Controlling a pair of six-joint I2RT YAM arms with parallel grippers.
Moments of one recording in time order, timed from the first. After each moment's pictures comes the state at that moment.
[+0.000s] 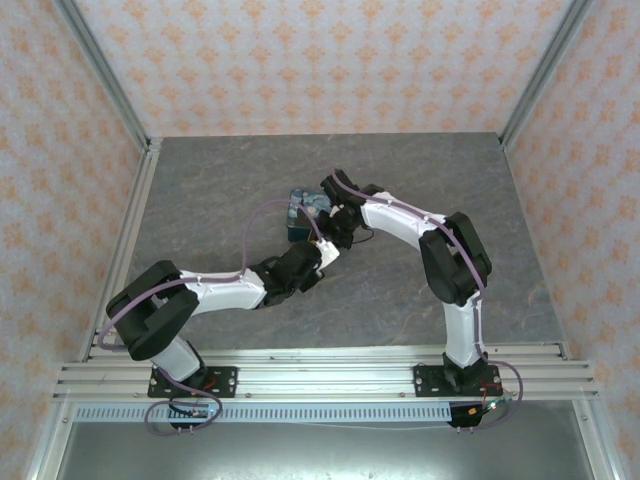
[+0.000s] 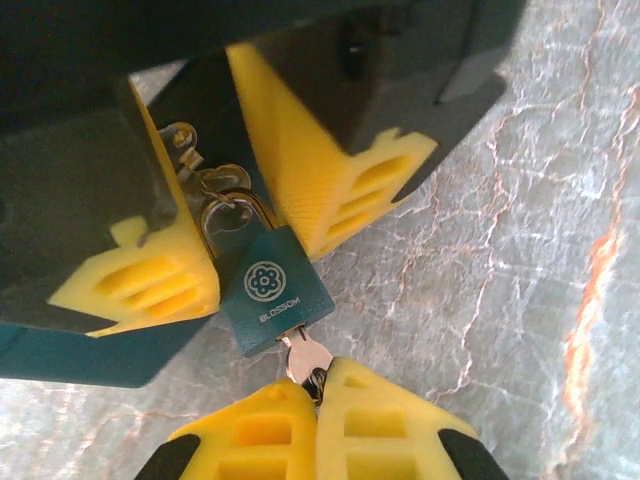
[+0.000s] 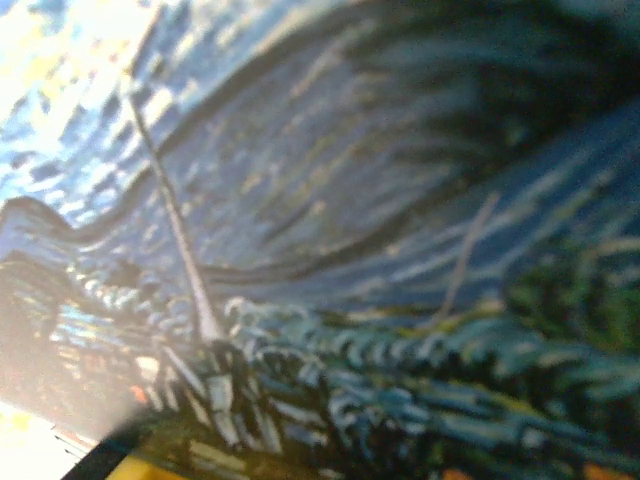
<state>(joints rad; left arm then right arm) -0.80 1.59 0.71 0.11 -0.33 0.22 0.63 2.00 1.51 -0.70 -0.40 0.95</state>
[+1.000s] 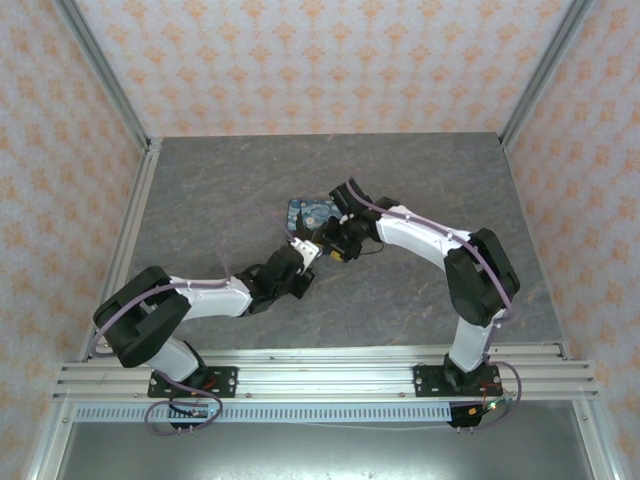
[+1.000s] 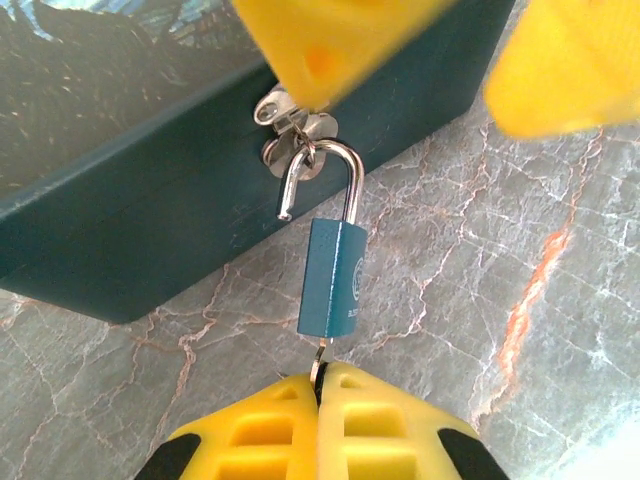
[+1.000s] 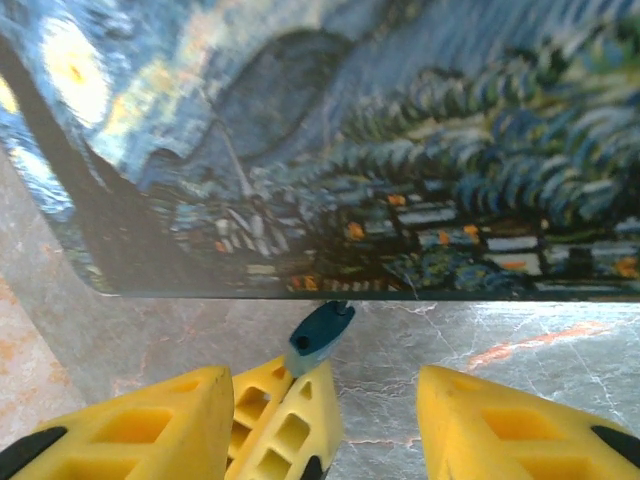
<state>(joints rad) -0.75 1.52 0.57 0.22 -0.20 -0.10 0.66 1.80 1.30 -0.60 -0.33 1.10</state>
